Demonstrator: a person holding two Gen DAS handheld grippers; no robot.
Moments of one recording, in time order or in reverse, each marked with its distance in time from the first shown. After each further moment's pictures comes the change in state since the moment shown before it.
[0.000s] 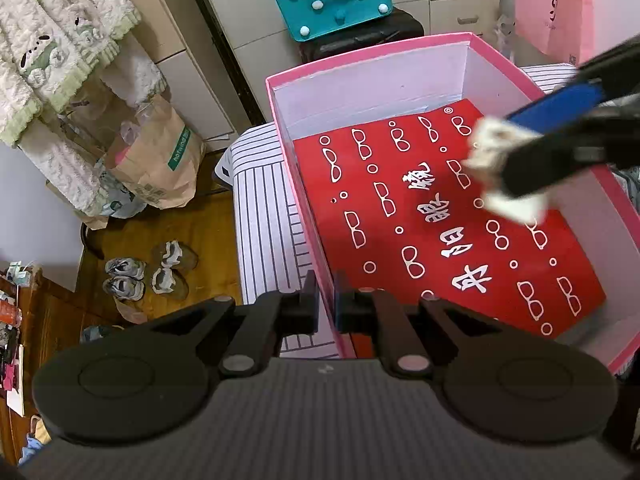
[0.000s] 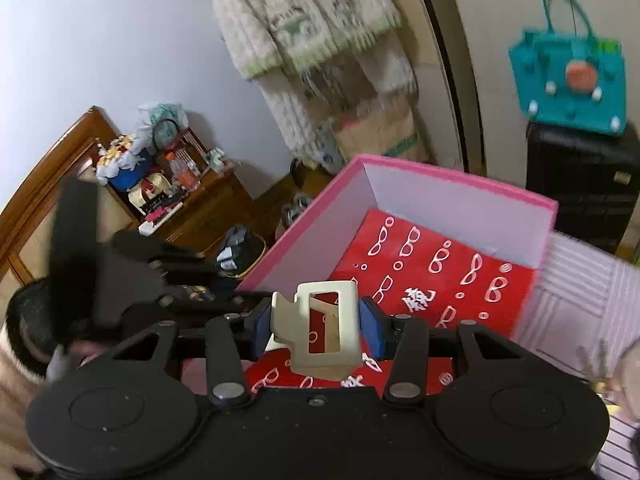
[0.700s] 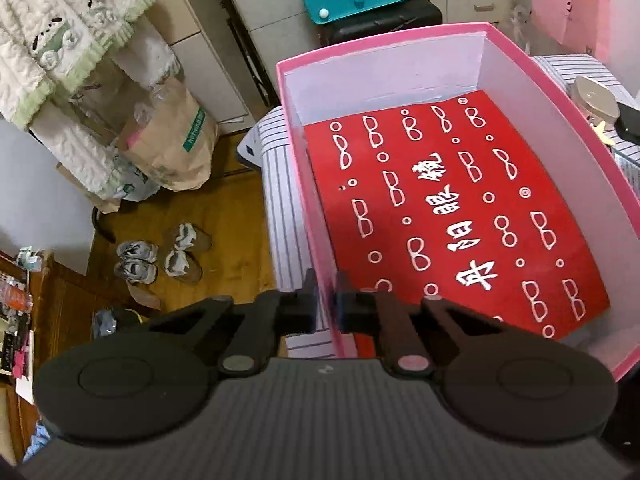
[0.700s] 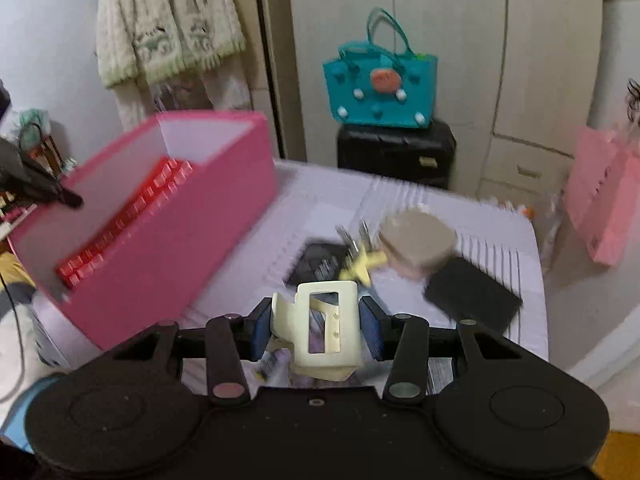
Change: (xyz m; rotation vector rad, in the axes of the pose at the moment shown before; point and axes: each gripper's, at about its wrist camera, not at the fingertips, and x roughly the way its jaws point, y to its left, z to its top) left arm 0.001 0.008 -0.003 -0.023 0.054 0.036; right arm -0.123 -0.052 -0.147 -0.018 -0.208 -0.478
